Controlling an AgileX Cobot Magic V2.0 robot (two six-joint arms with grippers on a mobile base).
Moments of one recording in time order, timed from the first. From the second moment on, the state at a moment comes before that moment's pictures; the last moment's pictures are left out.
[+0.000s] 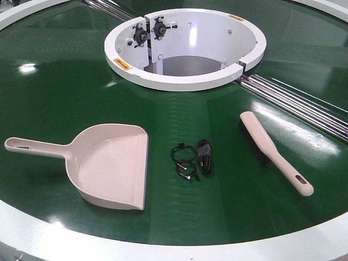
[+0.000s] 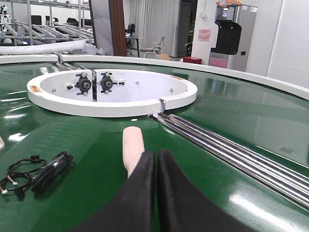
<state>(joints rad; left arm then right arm) -0.13 -0.01 0.03 -0.04 0.10 0.08 0.07 -0.01 0.03 -0.07 0.05 -0.02</state>
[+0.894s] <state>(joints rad) -0.13 -0.01 0.03 -0.04 0.10 0.08 0.07 -0.01 0.03 -0.07 0.05 -0.02</state>
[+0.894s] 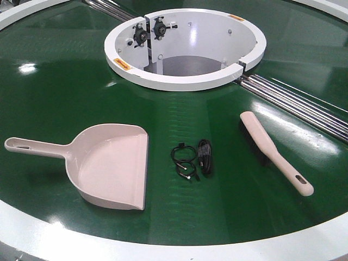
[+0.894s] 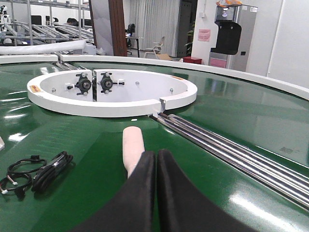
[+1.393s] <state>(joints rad) -0.13 0.04 -0.19 -0.07 0.13 0.03 0.07 -0.01 0.03 -0.07 0.05 -0.02</state>
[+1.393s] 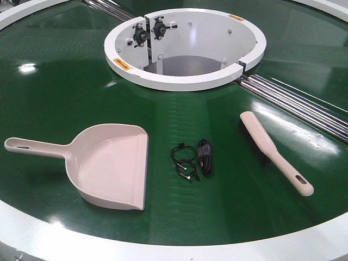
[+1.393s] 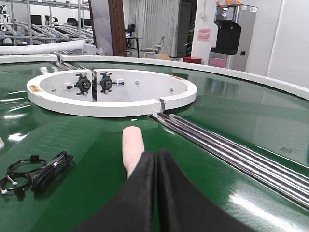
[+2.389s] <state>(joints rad) -0.13 0.49 -0.48 -0.06 0.52 0.03 0.07 -0.01 0.03 -0.07 0.05 -0.02</state>
